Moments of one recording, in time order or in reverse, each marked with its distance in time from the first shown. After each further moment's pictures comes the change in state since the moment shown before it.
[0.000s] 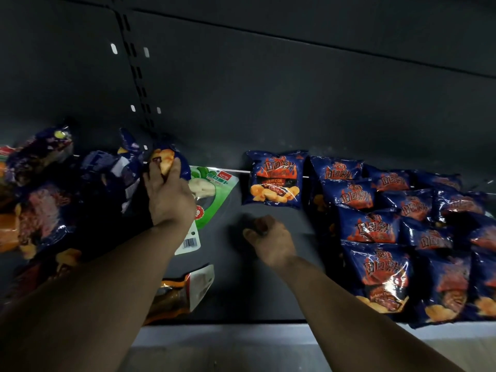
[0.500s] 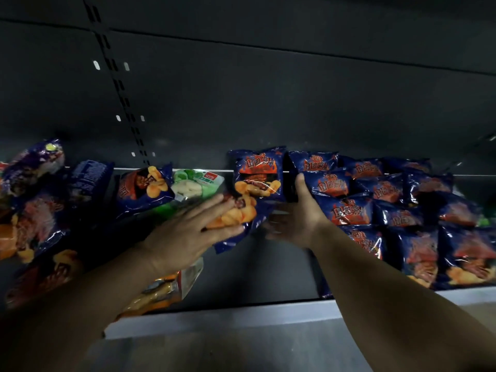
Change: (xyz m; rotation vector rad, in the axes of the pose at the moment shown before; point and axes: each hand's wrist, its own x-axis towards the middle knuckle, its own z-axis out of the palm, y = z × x) left_hand -0.053 -0.011 -0.038 0.310 -0.383 1.365; right_hand -0.003 0.011 -0.075 1.070 -0.184 0.415
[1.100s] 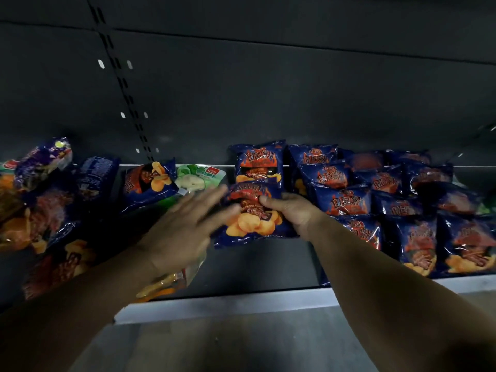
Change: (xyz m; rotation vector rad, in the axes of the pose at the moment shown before) left_hand -0.004 0.023 -0.016 0.114 -0.015 -0.166; right_hand -0.004 0.011 -0.003 -0.432 -0.062 -0.217
